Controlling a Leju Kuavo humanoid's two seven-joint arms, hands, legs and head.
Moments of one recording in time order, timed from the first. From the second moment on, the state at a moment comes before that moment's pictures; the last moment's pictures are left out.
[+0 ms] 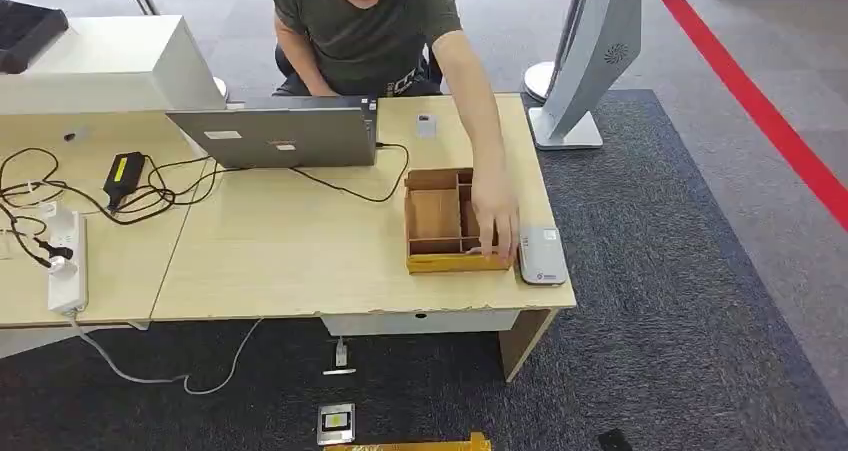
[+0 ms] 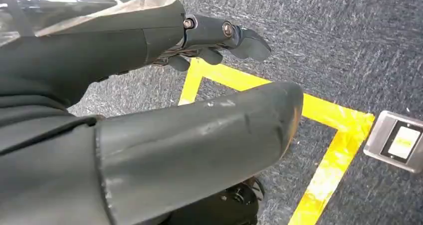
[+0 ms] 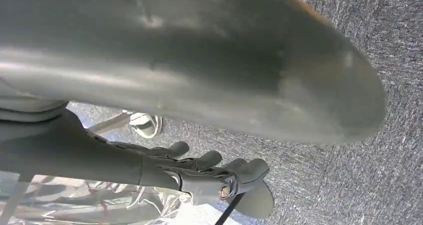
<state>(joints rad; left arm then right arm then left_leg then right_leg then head) -0.10 0.07 -0.92 -0.19 1.32 0.40 -0.30 -0.08 -0.23 0.44 -0.24 0.12 -0.50 0.22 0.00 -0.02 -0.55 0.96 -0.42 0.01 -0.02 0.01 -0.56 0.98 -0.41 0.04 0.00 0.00</state>
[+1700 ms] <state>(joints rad) -0.10 0.07 -0.94 -0.19 1.30 0.41 -0.31 -0.08 -0.22 0.49 -0.24 0.10 -0.49 0.24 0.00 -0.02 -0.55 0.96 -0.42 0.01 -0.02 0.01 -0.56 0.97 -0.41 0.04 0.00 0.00</state>
